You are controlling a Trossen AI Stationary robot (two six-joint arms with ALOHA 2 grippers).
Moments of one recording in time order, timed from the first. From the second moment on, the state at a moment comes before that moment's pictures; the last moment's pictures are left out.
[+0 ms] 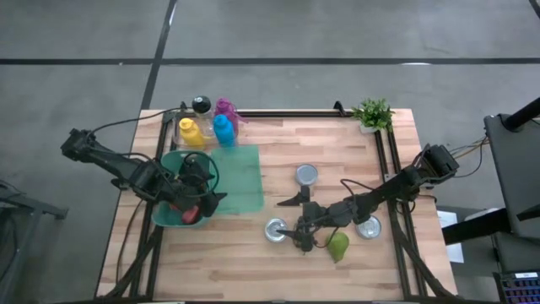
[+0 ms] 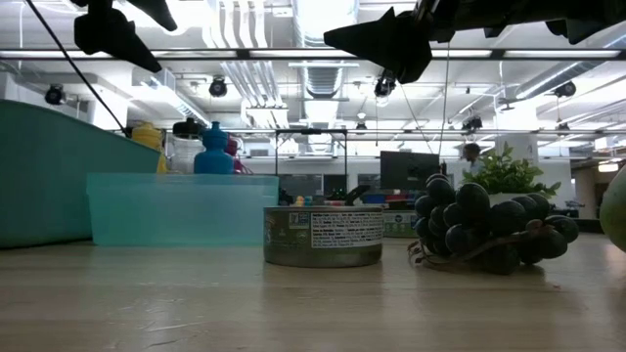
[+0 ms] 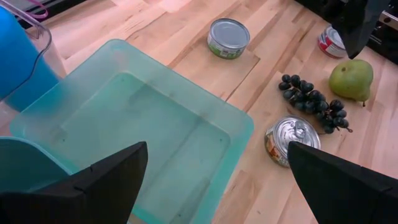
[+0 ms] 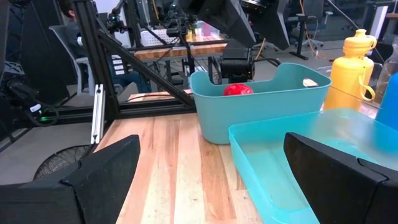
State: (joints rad) left arm -0.44 1.06 0.98 -0.87 -0.58 -0.97; right arm 0.42 1.66 0.73 0.84 0.44 0.16
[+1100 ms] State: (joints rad) left arm -0.44 1.06 0.98 -0.87 -0.58 -0.97; right arm 0.48 1.46 0.76 0.46 0.66 0.53
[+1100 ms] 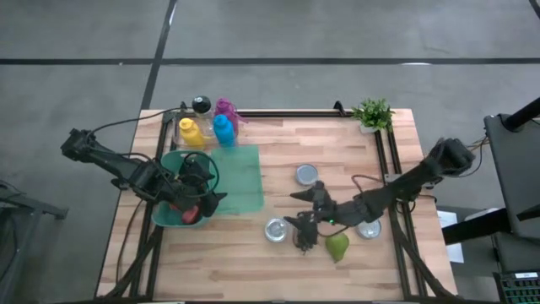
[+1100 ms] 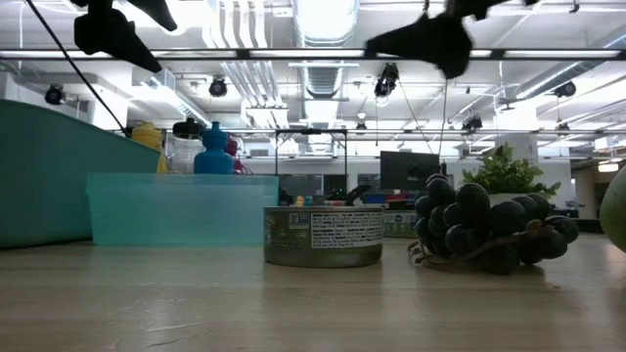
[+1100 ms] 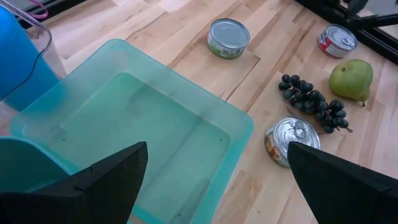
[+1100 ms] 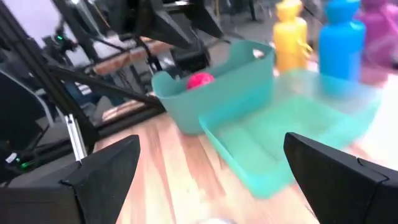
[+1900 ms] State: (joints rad) left arm -0.44 1.06 0.98 -0.87 -0.58 -0.97; right arm 0.59 1.41 1.05 -0.59 0.47 1.25
